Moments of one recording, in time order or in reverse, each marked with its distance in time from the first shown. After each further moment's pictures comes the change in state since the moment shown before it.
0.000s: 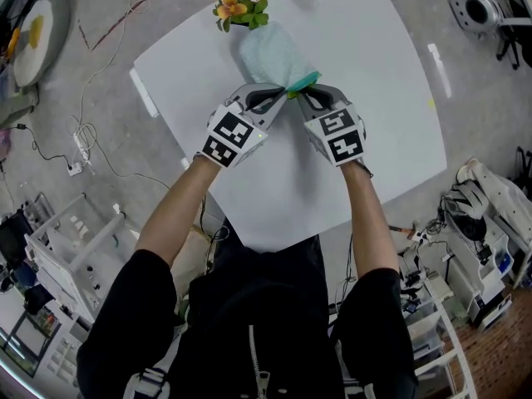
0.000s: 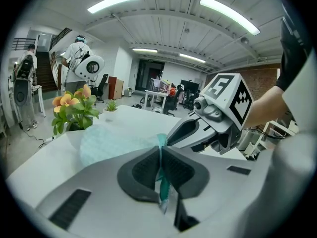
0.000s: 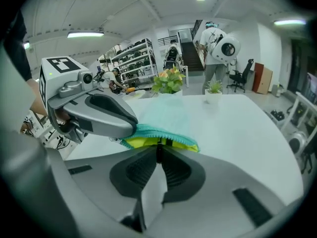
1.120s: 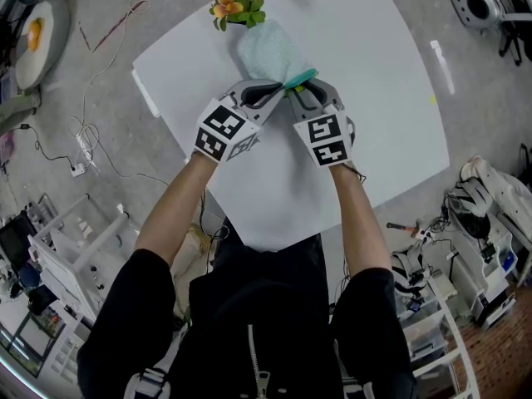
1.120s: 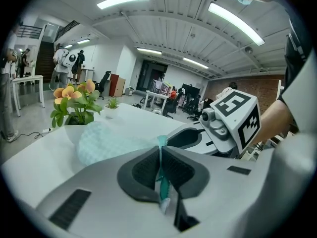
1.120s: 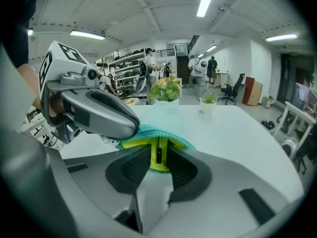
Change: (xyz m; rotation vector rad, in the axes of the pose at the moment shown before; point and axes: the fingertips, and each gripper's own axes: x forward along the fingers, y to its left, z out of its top) left arm 0.001 0.007 0.007 -0.084 -0.037 -0.036; right arm 0.010 -0.001 0.011 -0.034 -0.129 -0.126
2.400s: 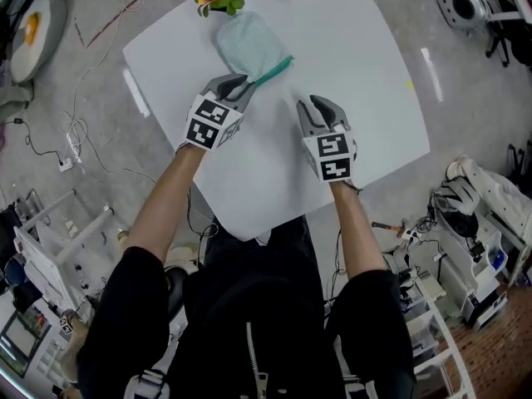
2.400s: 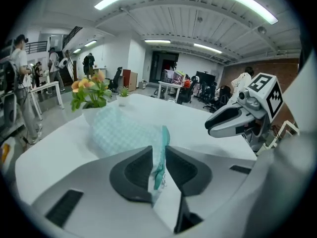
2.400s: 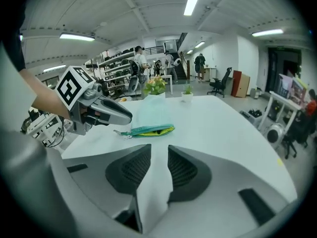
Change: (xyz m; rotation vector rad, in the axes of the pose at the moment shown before) left arm -0.009 -0.001 -0.047 0.019 0.114 0.217; right arm -0.094 -0.014 -0.065 0.088 0.048 -0.073
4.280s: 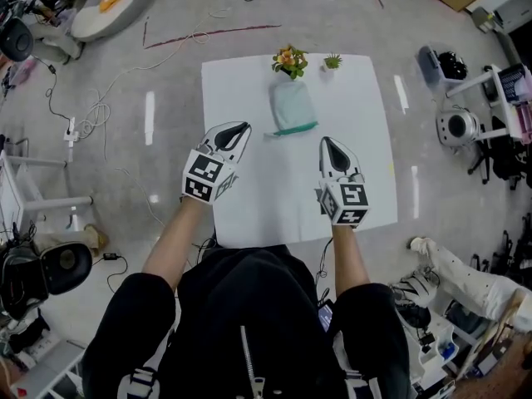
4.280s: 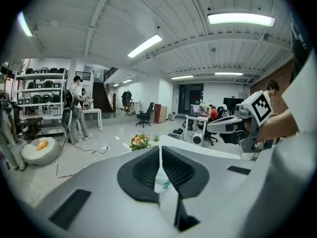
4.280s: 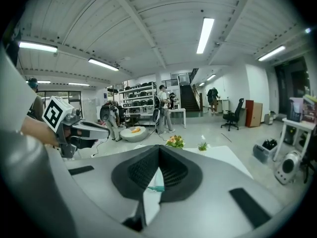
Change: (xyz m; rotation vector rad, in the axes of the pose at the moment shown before) left arm -0.229 -0.024 0.079 -0.091 -0.406 0.371; right arm -0.120 0.052 0.149 -0.100 -0.381 0.128
